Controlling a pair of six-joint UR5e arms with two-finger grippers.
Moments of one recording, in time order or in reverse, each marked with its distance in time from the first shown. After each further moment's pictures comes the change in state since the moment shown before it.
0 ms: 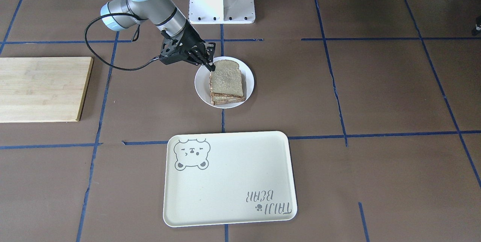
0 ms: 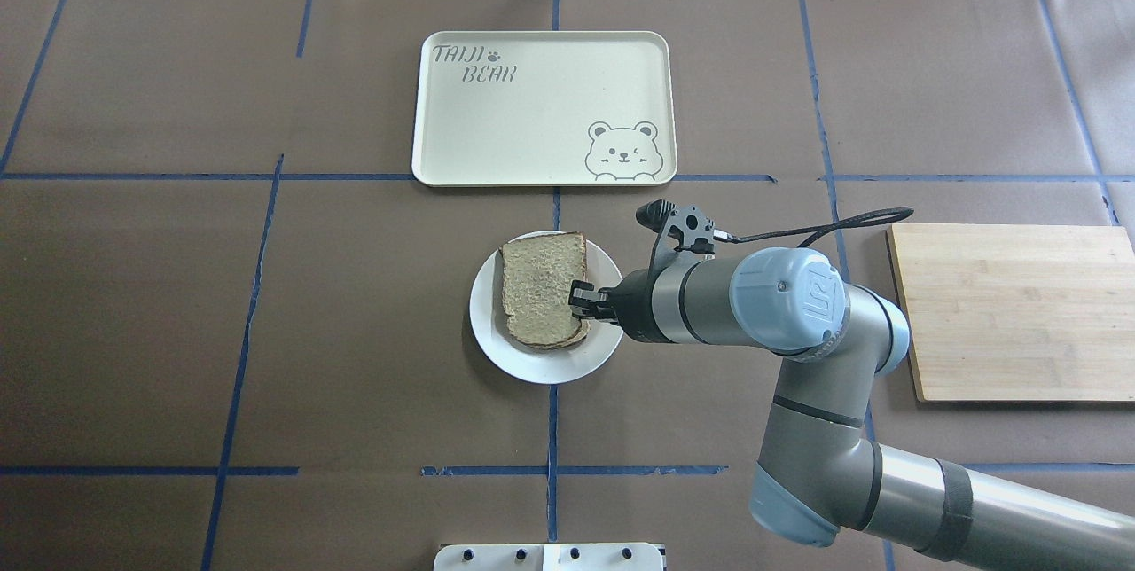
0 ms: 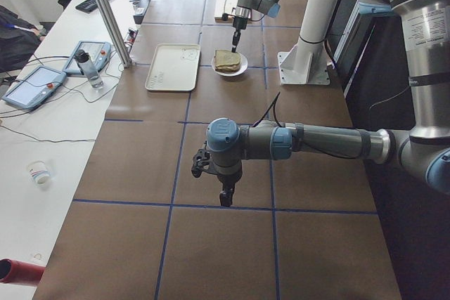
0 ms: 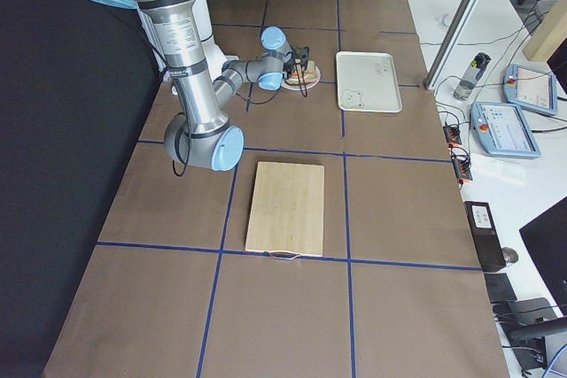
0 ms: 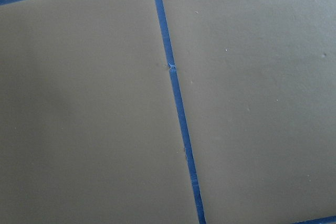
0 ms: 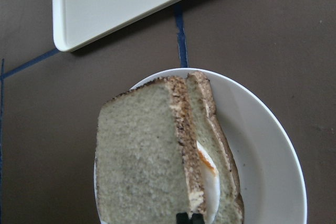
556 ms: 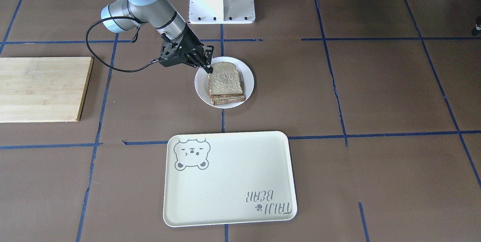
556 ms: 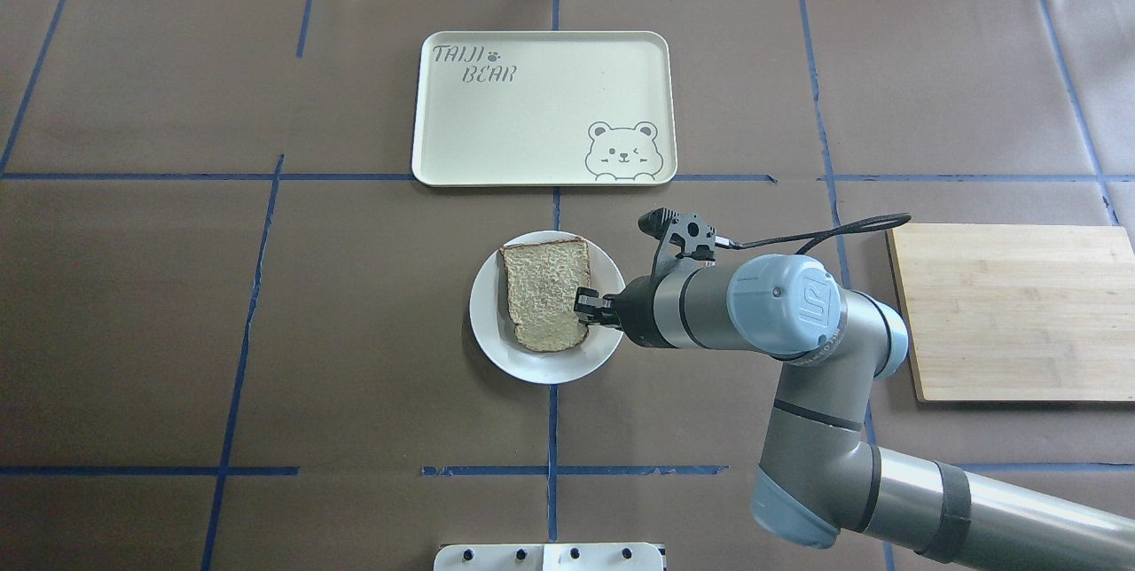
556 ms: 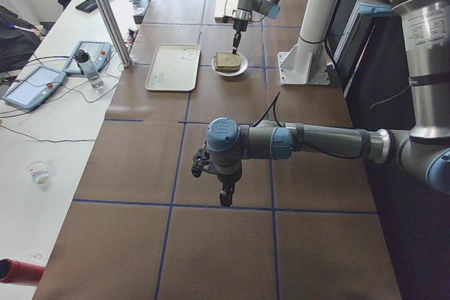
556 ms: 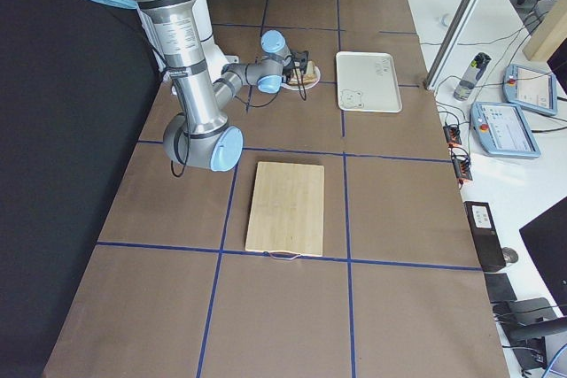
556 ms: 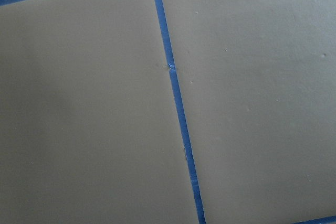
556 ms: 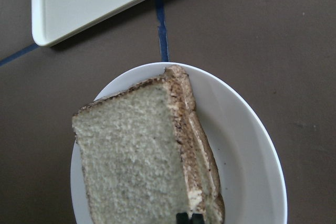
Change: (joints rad) left arm -0.001 0.000 -0.003 0.000 -0.001 0.000; right arm -0.005 -0.006 -0.017 0.000 -0.002 -0.004
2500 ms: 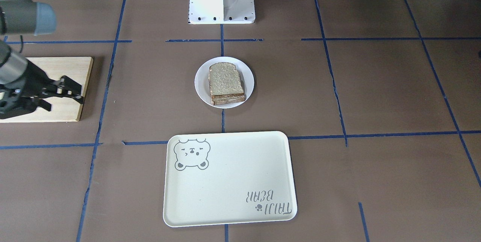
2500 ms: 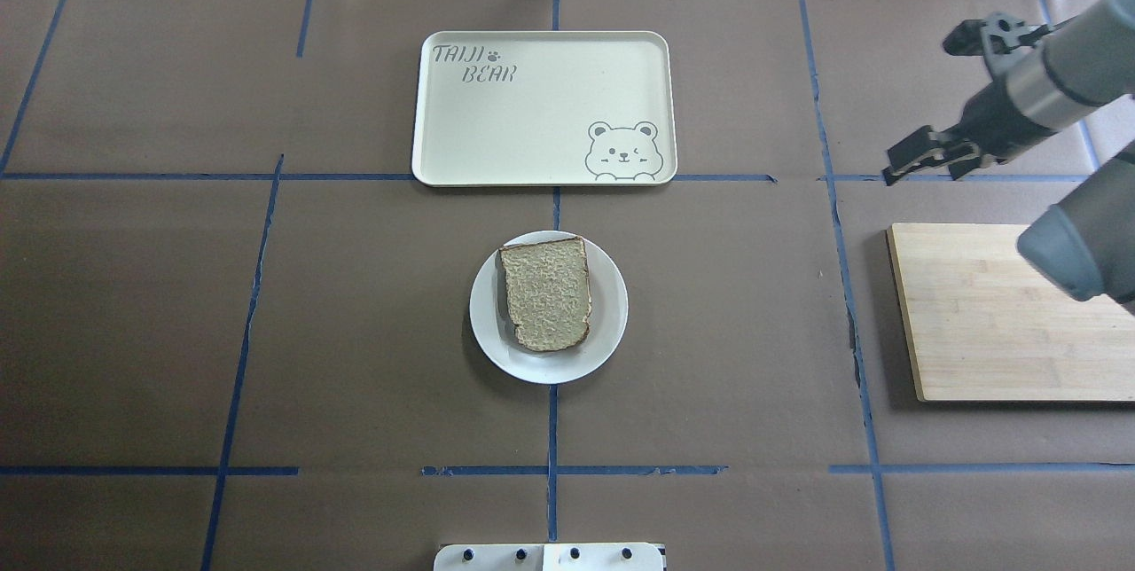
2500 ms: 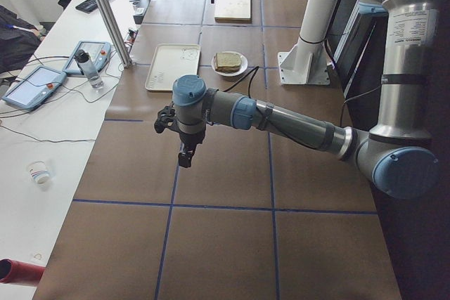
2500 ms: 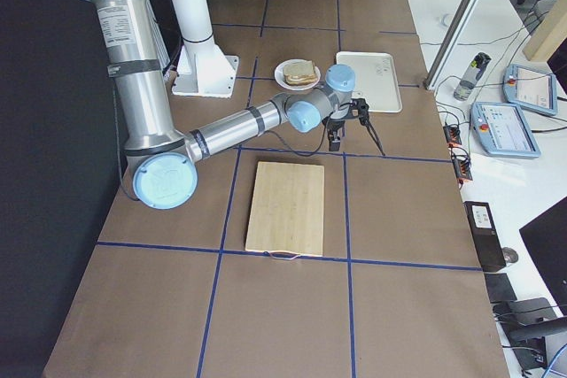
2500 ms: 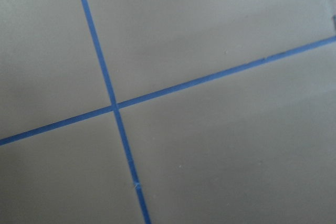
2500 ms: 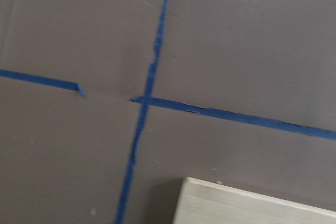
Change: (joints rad) left arm 0.019 -0.243 0.006 -0.041 -0.039 -0.112; right arm 0.710 -0.301 0.059 -0.491 0.577 -1.080
